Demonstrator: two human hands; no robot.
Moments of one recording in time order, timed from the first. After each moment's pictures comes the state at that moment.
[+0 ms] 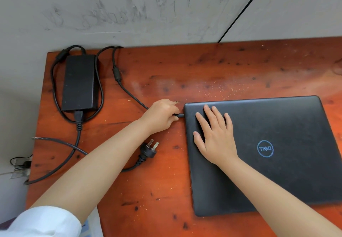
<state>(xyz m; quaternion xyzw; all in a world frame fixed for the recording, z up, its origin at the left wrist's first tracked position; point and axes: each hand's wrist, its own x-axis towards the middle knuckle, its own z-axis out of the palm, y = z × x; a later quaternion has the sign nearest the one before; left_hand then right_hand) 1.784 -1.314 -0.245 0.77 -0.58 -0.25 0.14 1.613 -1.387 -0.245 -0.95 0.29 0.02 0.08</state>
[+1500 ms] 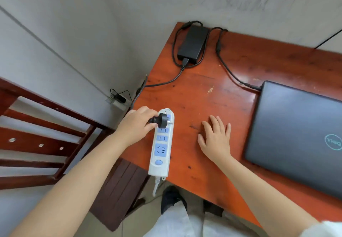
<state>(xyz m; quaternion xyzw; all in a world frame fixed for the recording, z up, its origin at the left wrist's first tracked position) 1.683 -0.995 -0.179 0.95 -0.24 -0.17 0.13 1.582 -1.204 -0.262 -0.96 0.13 0.05 0.22</state>
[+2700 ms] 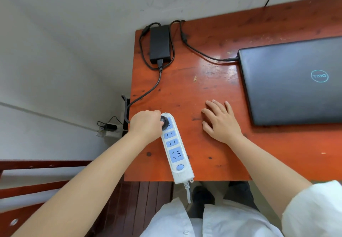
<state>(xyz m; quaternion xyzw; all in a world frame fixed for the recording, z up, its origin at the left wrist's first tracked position) 1.716 -1.026 -0.175 0.90 -0.38 -0.16 -0.11 1.579 -1.191 -0.273 -0.97 0.18 -0.04 0.19</state>
